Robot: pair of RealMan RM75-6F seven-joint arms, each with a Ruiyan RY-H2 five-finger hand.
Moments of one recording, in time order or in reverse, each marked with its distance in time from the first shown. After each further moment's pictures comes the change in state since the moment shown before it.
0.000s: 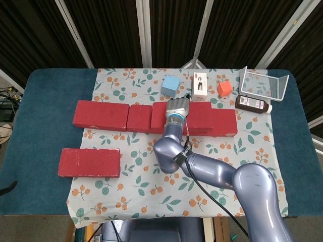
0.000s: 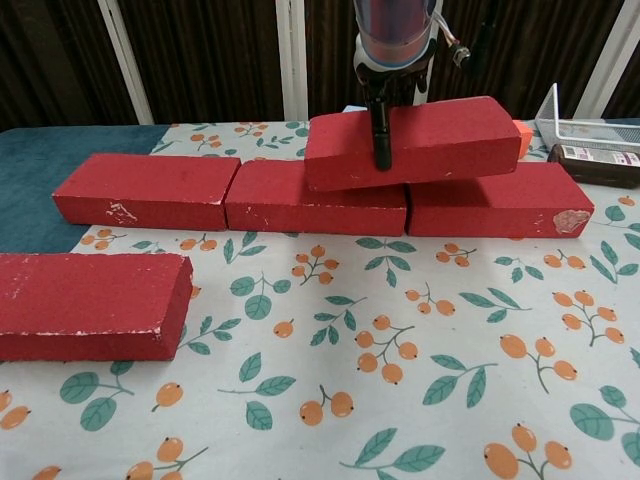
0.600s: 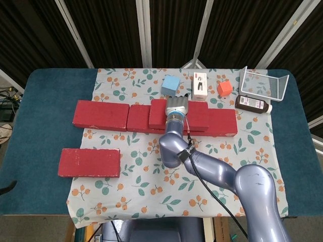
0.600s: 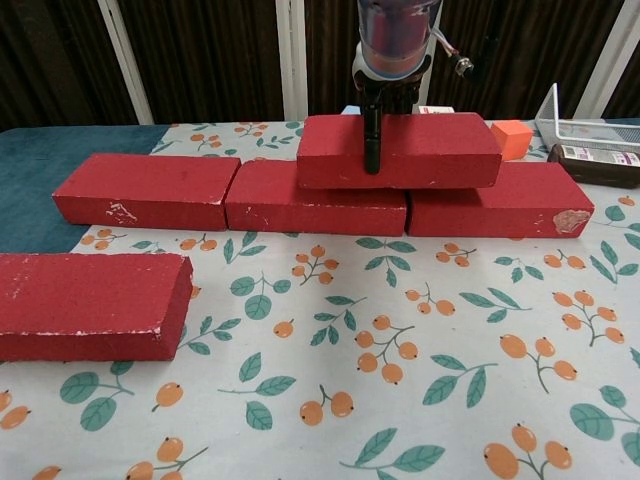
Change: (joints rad) left arm -0.006 -0.008 -0.003 0.001 -0.019 -0.001 0.026; right arm -0.065 -0.060 0.093 0.099 -0.079 -0.091 -0.011
